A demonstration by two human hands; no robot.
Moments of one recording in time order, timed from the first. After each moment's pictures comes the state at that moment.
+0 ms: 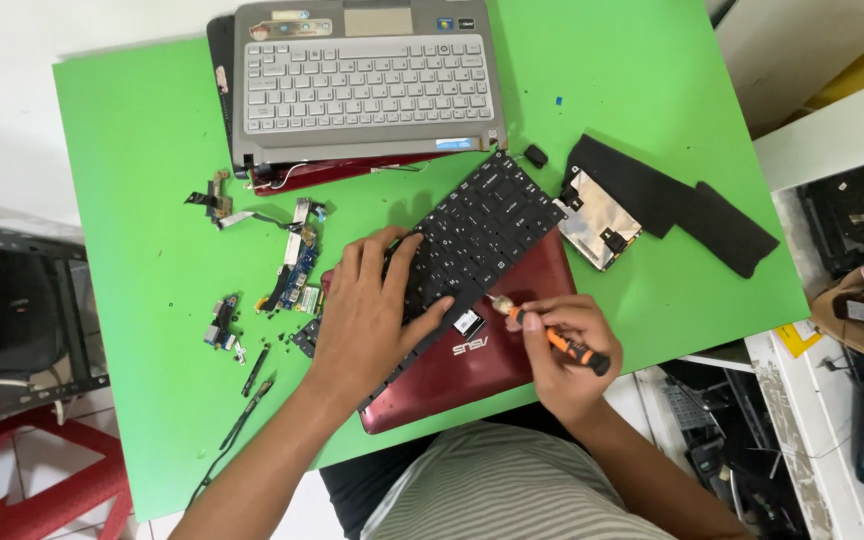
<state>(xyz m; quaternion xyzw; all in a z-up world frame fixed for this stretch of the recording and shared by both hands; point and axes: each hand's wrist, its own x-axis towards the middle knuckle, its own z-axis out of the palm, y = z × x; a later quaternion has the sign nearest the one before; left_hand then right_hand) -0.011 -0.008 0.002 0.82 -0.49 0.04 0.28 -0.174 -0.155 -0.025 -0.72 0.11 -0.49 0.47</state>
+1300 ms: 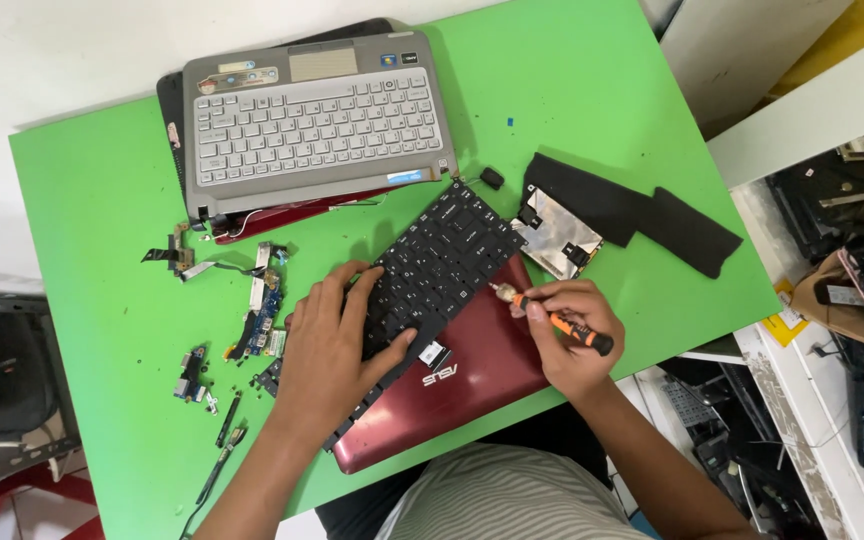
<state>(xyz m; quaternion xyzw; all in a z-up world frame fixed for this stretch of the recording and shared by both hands) -0.006 -0.010 0.001 0.83 -0.49 0.00 0.28 -0.181 -0.224 -0.045 -0.75 0.07 -0.50 0.42</state>
